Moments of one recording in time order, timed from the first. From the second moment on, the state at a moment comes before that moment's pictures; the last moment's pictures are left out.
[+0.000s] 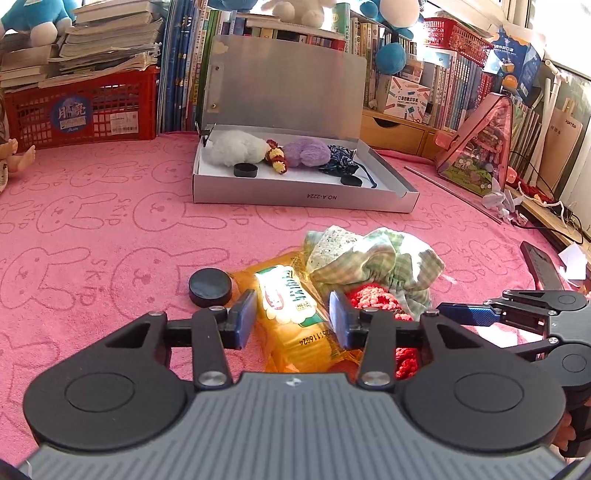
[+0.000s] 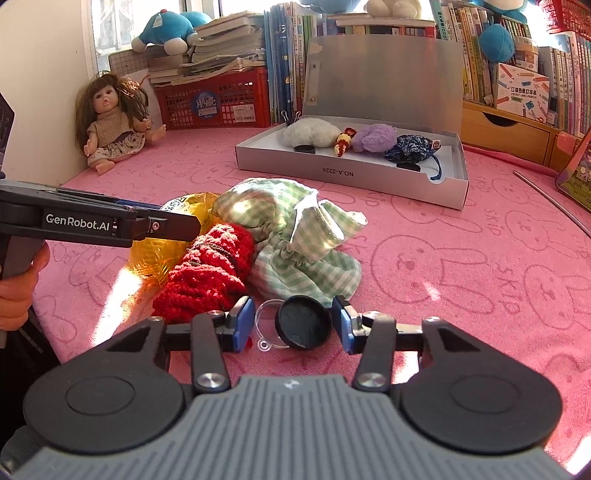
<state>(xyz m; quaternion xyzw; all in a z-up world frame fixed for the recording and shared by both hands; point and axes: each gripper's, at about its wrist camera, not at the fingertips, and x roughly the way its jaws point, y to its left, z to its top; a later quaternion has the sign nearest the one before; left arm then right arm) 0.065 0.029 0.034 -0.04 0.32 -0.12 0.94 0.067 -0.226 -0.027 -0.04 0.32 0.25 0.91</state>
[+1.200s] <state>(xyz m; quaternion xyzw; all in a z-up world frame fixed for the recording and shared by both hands) 0.054 0.032 0.026 -0.04 0.32 -0.08 0.94 0.044 -0.251 -0.032 -0.04 0.30 0.19 0.93</state>
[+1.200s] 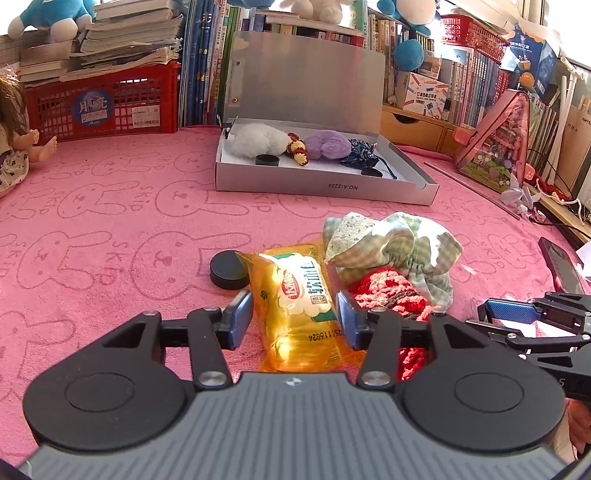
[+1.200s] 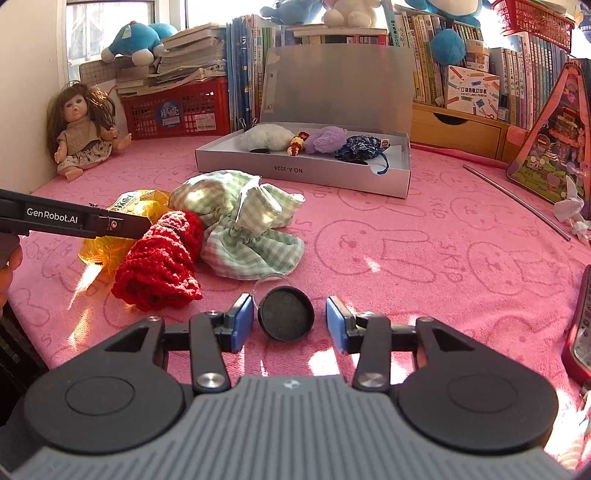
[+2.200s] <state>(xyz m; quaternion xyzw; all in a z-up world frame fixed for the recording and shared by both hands) 0.051 0.024 0.026 -0.01 0.30 -0.09 0.95 0.036 -0.263 -0.025 -0.04 0.30 0.16 0.94</state>
